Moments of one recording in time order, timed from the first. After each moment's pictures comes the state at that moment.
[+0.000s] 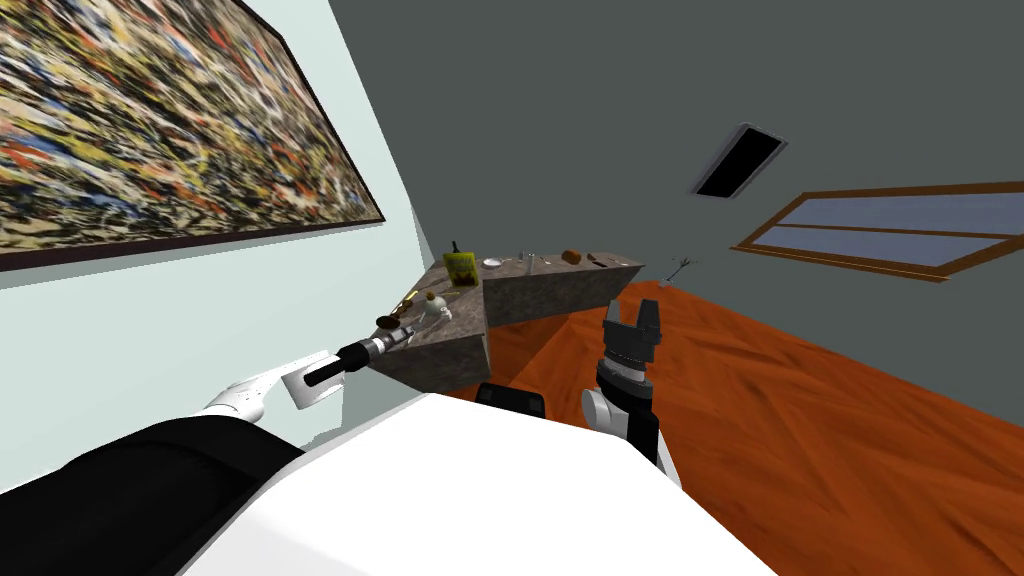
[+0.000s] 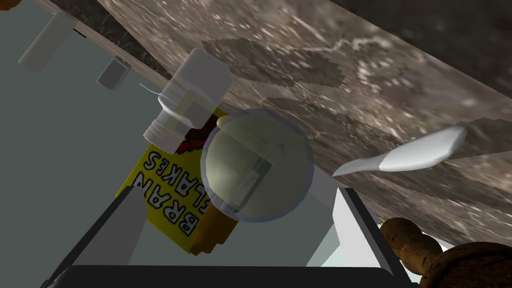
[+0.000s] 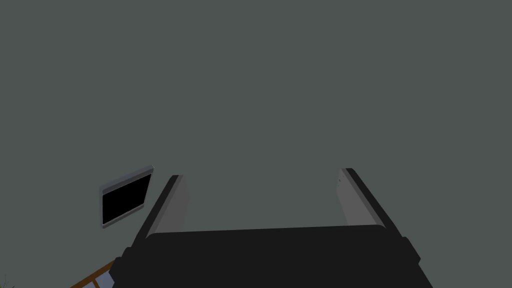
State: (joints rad) left arm 0.61 1.16 -0.03 -1.56 -0.01 -0.30 0.18; right arm 0.51 -0.01 0.06 -2.27 0.01 -0.62 0.09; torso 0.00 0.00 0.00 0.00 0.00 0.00
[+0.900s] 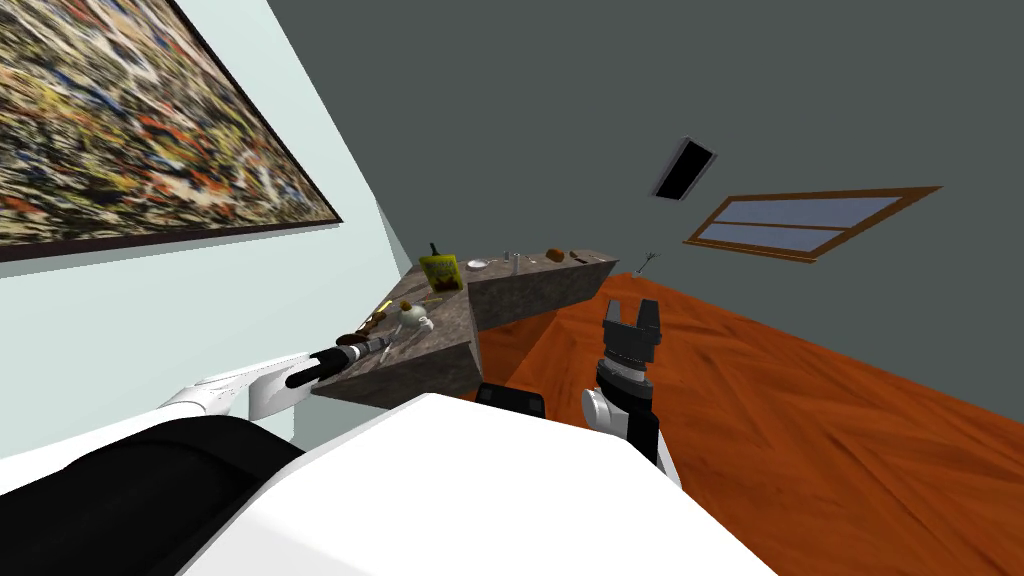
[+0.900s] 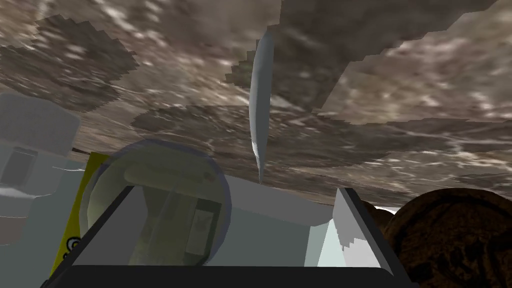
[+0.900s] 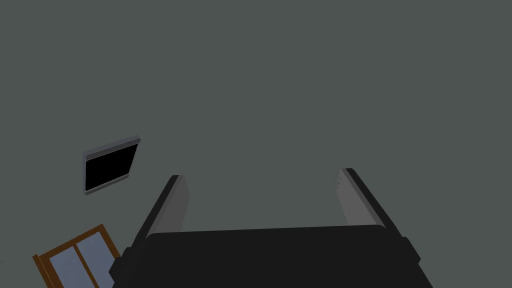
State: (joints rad) left arm 0.64 1.31 -0.12 -1.42 -0.06 -0.08 0.18; right arm 0.51 -0.01 0.06 -2.27 0.01 -0.62 0.09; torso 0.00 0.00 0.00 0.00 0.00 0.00
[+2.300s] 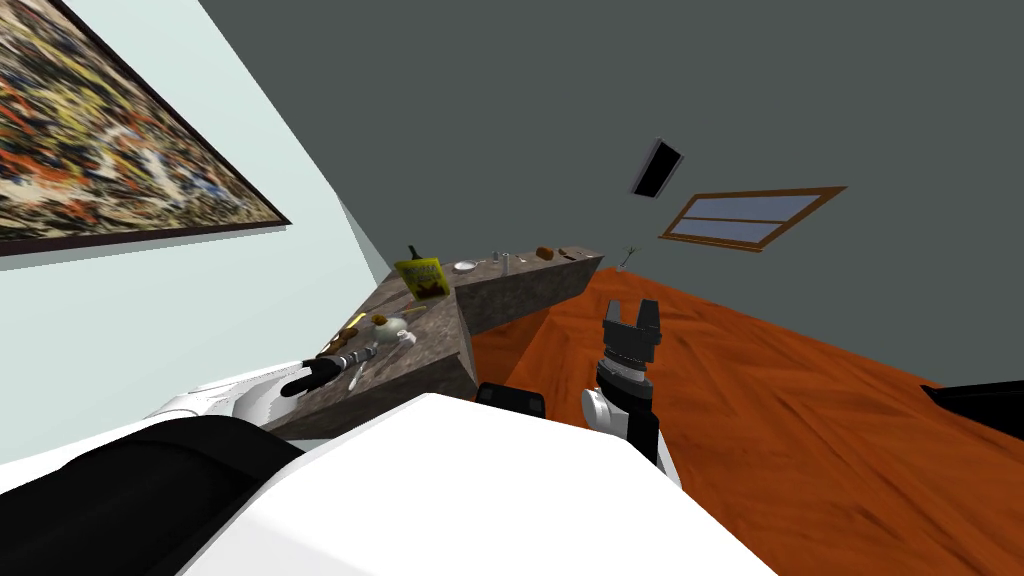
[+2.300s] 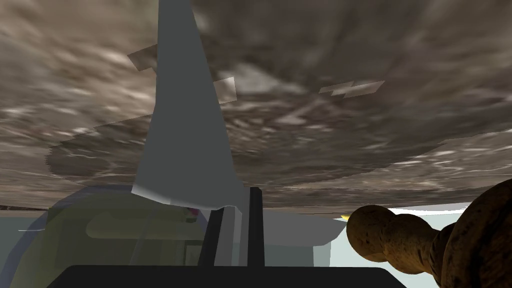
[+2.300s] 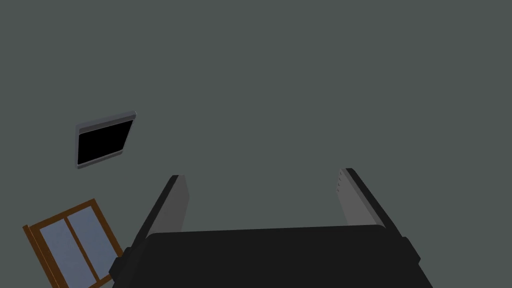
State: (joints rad) left arm 0.61 1.31 -0.21 -1.32 -0.09 0.03 0.17; right arm 0.51 -0.01 0.06 -2.27 0.01 -0.62 0.09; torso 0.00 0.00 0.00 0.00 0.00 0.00
